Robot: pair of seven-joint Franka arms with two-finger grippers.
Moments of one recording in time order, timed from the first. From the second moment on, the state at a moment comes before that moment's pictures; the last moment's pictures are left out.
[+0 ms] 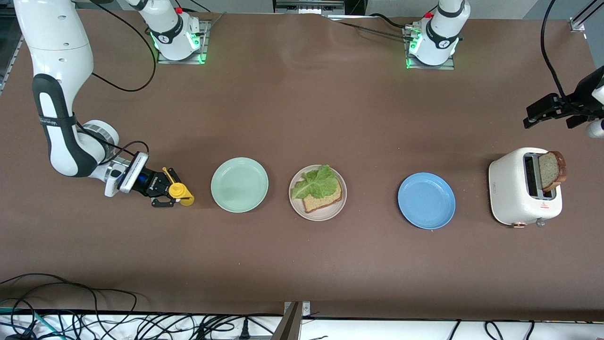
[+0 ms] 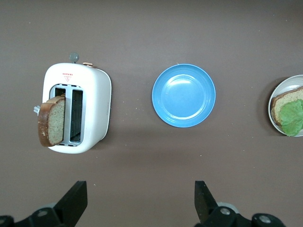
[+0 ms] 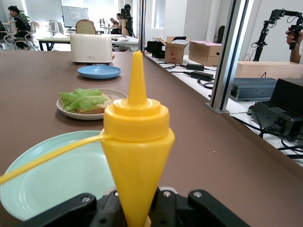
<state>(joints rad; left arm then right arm) 0.05 0.08 -0.03 -1.47 0.00 1.51 -0.01 0.06 0.65 -0.16 -1.90 1.62 1.90 -2.57</state>
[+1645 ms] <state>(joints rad) 0.05 0.08 -0.03 -1.47 0.00 1.51 -0.01 0.03 0.73 -0.09 -1.92 1.72 1.84 -2.67</state>
